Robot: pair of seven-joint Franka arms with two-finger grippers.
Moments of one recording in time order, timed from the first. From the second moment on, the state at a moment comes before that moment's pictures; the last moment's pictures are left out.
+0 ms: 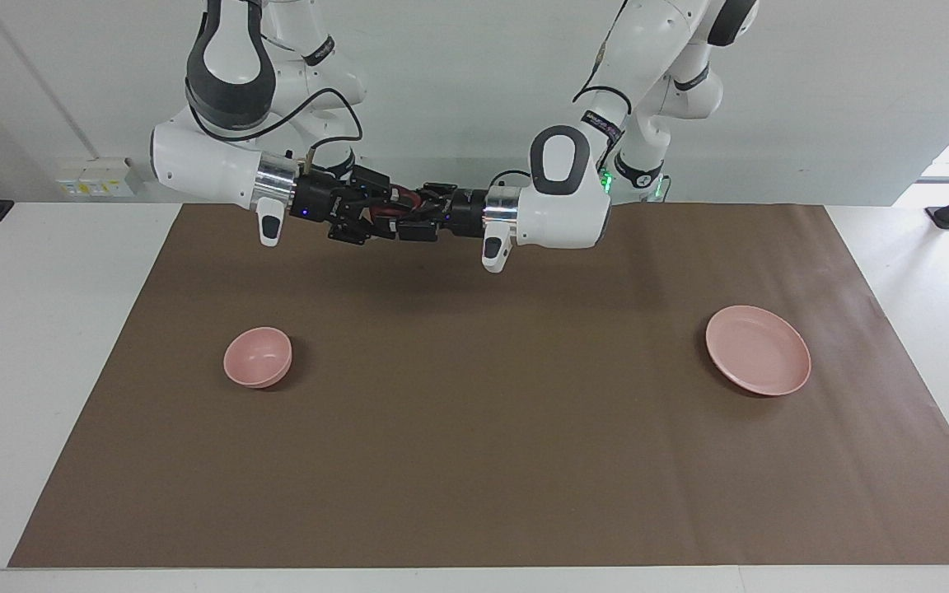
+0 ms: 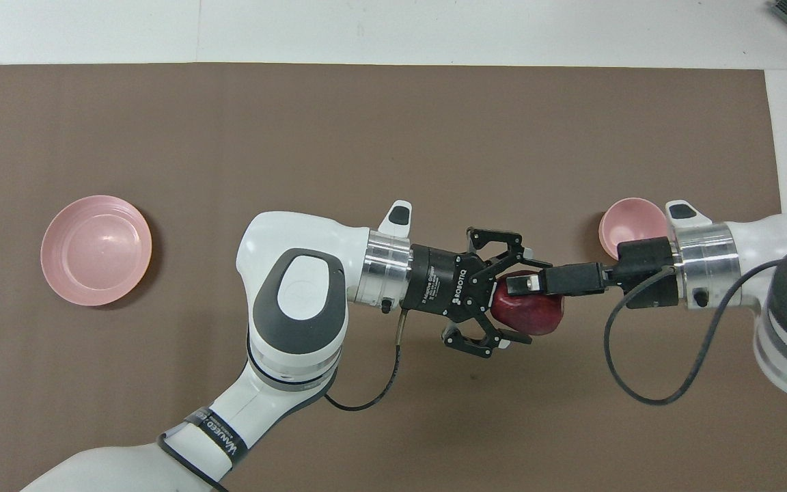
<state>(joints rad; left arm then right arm) -0.32 0.30 -0.41 -1.79 -1.60 2.08 -0.76 0.14 -0.11 -0.10 -2.14 1.12 1.75 -0.42</state>
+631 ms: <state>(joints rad) -0.29 0.28 -0.39 -1.79 -1.38 2.09 -0.90 0.11 -0.09 -0.10 -2.10 0.98 1.75 -0.43</state>
